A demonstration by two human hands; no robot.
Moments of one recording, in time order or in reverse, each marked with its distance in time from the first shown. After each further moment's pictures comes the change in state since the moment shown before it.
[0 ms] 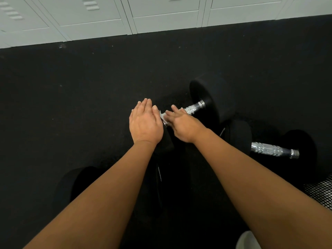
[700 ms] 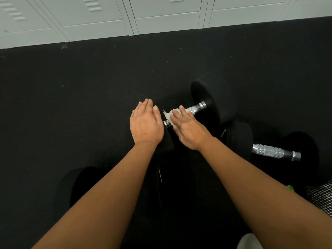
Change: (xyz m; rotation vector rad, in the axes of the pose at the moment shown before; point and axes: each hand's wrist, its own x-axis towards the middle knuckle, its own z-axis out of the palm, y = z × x) left_hand 0.001 0.001 0.000 -0.039 0.016 -0.012; right_hand -0.021 0.001 0.004 -0.014 0.035 0.066
